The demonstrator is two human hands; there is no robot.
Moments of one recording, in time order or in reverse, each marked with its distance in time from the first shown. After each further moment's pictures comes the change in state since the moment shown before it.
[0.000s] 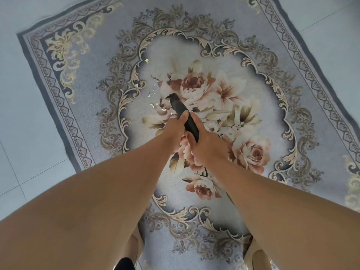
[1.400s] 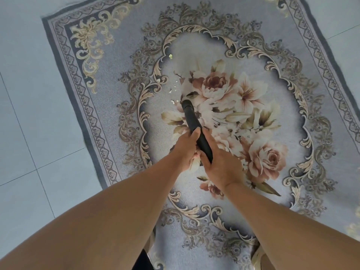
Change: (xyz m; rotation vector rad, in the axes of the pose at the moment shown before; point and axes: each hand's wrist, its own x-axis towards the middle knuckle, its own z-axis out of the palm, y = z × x) left_hand -0.024 -0.038 -0.057 -0.094 -0.127 -0.037; right_hand -0.045 -0.026 0.029 -0.111 -0.007 -0.093
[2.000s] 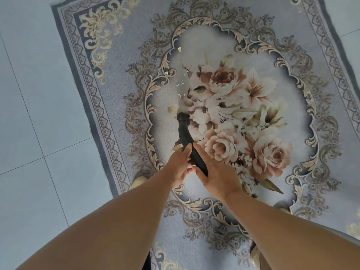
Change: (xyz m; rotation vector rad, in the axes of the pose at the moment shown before) left_hand -0.028 -0.051 -0.034 -0.154 0.007 -0.116; right_hand -0.030 -0.009 0.019 -0.054 -0.208 -0.157
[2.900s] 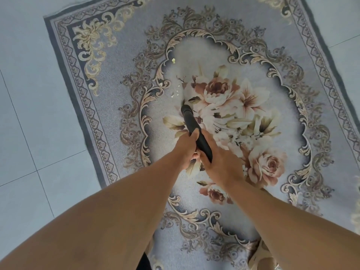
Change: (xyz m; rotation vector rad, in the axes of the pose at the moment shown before) left_hand 0.029 0.073 0.047 0.120 0.051 0.064; right_hand 0.046 0.013 -0.042 -0.002 0.174 0.105
